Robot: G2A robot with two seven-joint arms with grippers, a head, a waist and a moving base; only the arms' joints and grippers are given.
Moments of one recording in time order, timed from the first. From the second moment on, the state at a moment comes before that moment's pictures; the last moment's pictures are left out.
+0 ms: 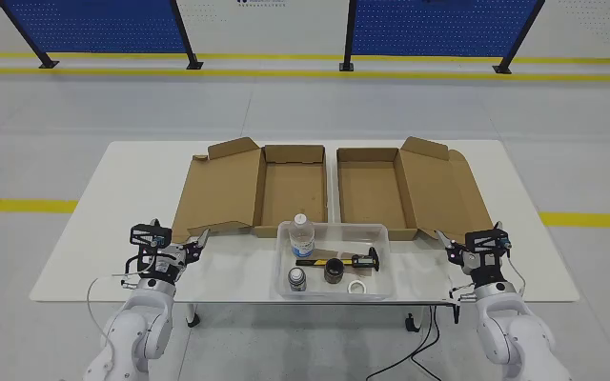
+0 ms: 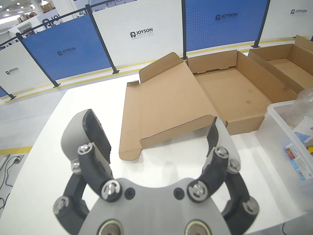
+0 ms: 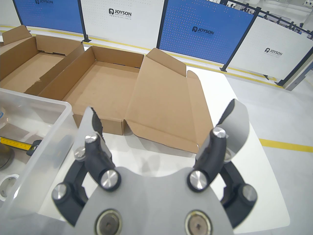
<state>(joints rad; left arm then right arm) 1.73 -1.15 -1.60 -1.80 1.33 0.00 0.00 -1.73 -1.15 1.60 -1.80 -1.33 0.00 0.00</state>
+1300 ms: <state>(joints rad) 1.34 -1.16 -1.37 -1.72 1.15 -0.44 -0.22 -1.73 -1.15 1.60 -1.80 -1.33 0.00 0.00</state>
